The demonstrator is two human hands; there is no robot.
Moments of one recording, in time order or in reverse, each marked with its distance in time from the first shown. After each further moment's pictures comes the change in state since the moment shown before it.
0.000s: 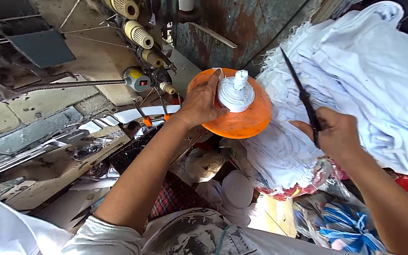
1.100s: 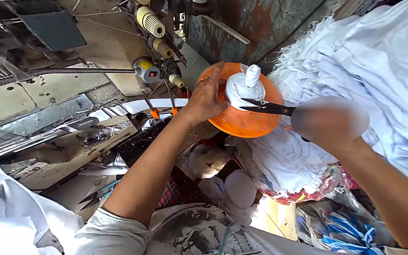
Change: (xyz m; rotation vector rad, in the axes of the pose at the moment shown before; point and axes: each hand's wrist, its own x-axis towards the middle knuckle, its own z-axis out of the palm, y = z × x) left_hand -0.010 -0.002 -0.003 -0.182 0.078 -0.044; right_hand 0.025 0.022 0.031 -0.483 0.071 -0.481
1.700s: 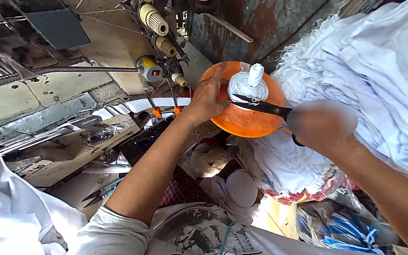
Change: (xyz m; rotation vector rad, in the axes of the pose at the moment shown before) left_hand -0.001 0.000 0.000 0.003 0.009 -0.006; right_hand 0.014 -0.026 -0.006 0.034 -0.029 -0.021
